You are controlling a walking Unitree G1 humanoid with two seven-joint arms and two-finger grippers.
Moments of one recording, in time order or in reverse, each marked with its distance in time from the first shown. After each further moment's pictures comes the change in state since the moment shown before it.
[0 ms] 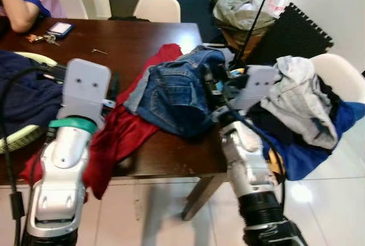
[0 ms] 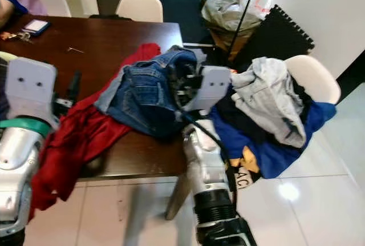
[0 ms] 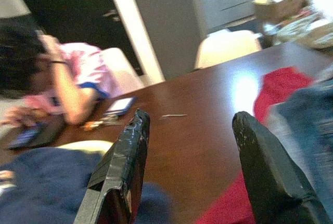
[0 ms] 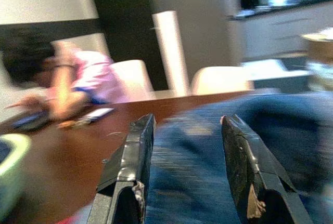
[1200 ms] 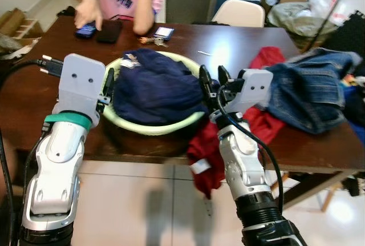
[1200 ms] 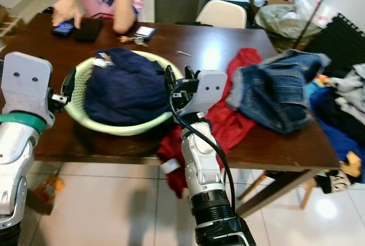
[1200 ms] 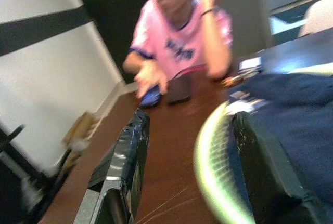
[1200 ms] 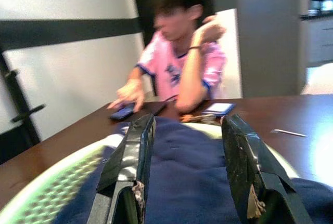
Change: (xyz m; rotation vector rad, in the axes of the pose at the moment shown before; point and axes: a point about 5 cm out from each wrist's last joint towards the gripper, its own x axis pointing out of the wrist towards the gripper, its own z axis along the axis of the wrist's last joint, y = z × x) left arm 0.006 0.005 -0.003 0.042 0.008 0.014; right arm -0.002 -0.004 -0.005 -0.038 -0.021 -0.021
